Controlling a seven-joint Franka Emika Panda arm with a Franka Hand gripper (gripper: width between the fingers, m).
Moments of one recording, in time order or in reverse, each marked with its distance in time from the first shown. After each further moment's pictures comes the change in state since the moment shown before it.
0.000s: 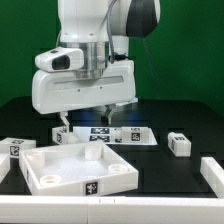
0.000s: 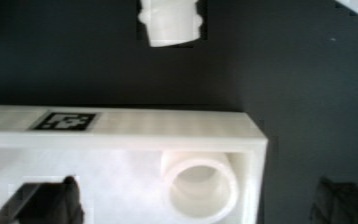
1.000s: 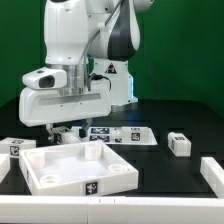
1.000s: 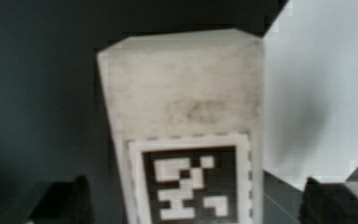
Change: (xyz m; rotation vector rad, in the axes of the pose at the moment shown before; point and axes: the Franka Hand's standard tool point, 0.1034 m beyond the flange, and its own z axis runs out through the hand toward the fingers) arm -0.081 -0.002 0.053 -0.066 0.039 -0.039
